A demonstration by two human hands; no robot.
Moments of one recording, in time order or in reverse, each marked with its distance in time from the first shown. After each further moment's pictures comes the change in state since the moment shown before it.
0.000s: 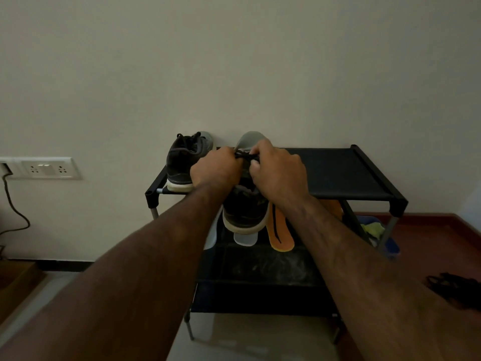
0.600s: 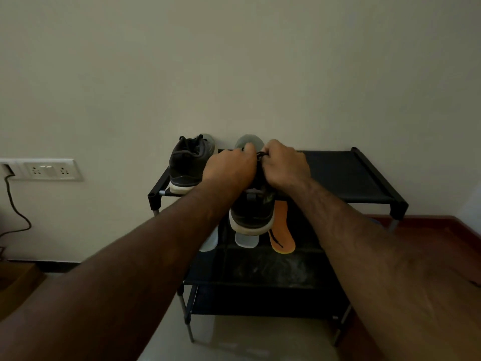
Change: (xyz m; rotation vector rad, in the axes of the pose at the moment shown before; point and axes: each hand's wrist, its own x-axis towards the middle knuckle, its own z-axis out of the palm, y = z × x) left_hand -0.009 0.015 -0.010 0.345 0.013 0.369; right_hand 0.024 0.005 -0.009 0.012 -0.182 0.177
